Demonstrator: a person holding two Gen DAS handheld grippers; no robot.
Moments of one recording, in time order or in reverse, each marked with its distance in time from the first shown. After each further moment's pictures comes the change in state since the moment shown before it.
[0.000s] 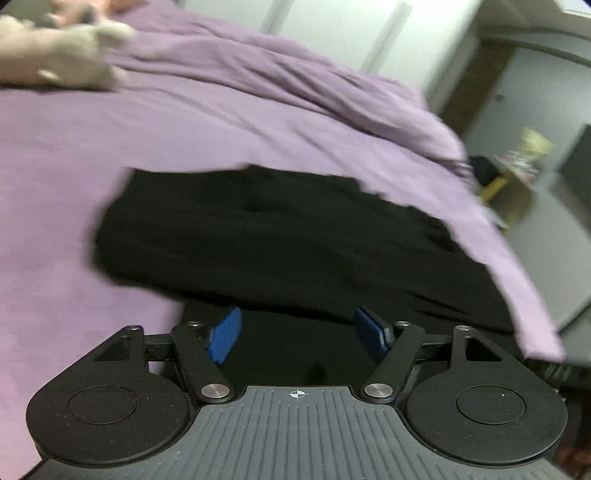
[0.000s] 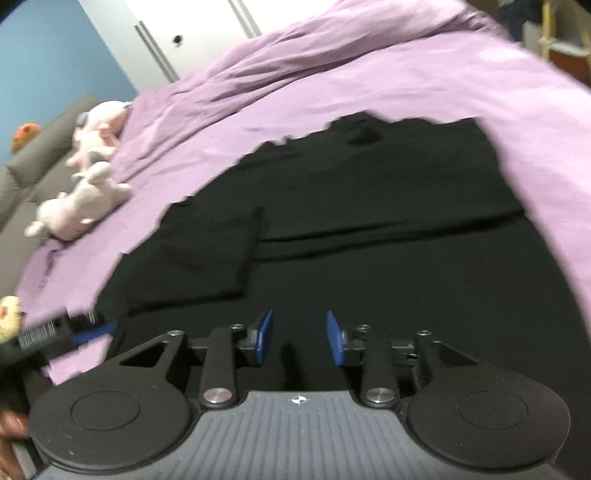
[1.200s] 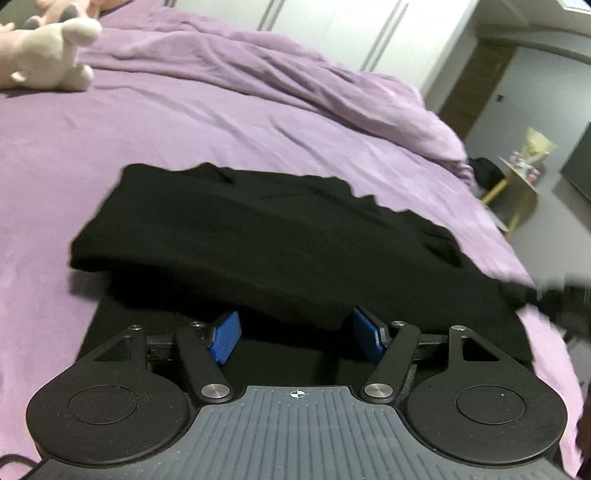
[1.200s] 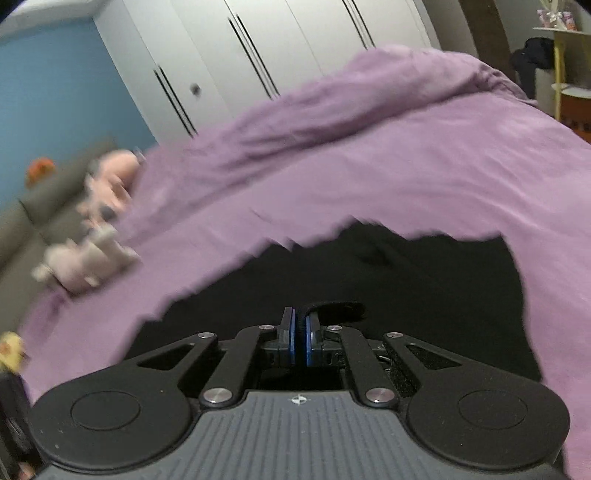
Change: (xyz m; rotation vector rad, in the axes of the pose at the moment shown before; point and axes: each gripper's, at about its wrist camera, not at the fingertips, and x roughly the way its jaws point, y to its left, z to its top) left arm 0.070 -0.041 0.015 -0.004 -0.007 -0.034; right arm -0.004 -0.034 0.062 -0.068 -0.169 -0.047
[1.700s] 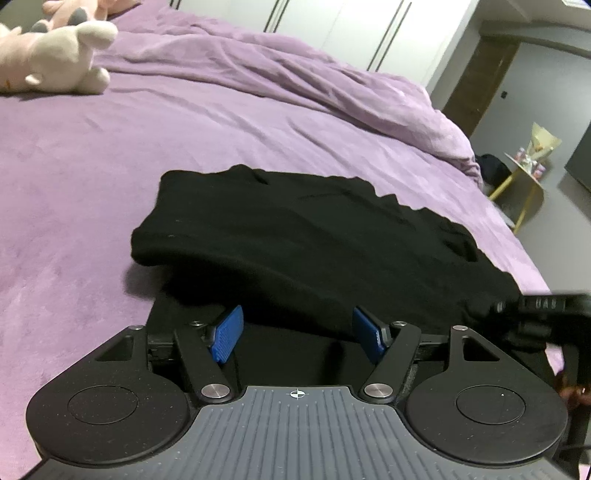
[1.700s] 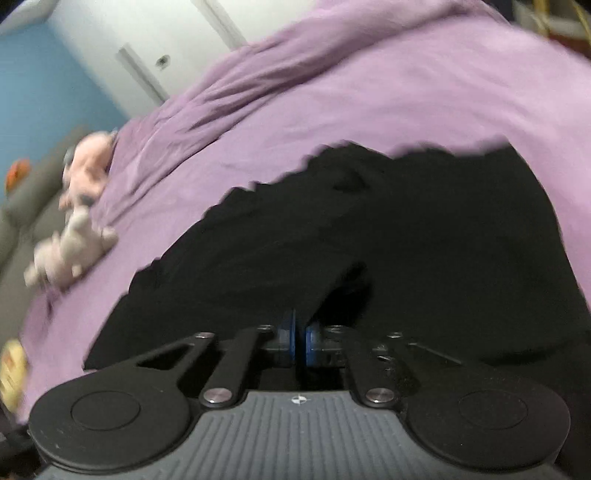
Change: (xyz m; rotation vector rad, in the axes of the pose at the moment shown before) left arm -0.018 0.021 -0.002 0.035 0.001 0.018; right arm 0.033 0.007 -0.005 0.016 0.056 0.033
